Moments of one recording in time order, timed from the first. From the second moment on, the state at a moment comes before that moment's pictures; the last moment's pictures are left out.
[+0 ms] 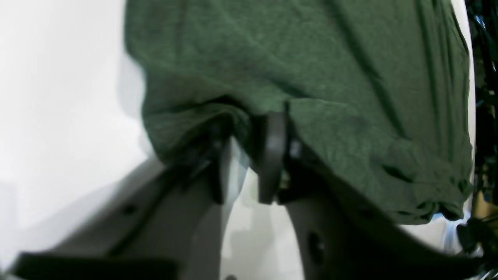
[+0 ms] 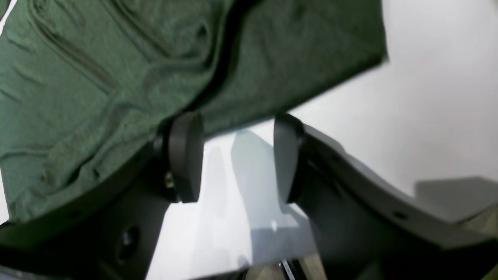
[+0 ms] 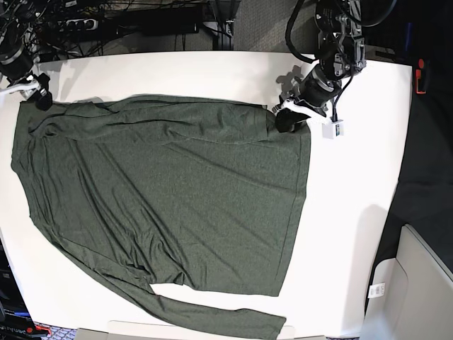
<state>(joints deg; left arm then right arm) 17.3 -2.7 -7.6 94.5 -41.1 -2.4 39.1 -18.2 14.0 51.7 89.7 51.7 22.0 -58.5</state>
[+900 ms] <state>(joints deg) 23.7 -5.7 -7.6 100.5 -44.2 -1.4 41.9 -14.4 10.6 56.0 79.9 57.1 24.2 -55.5</state>
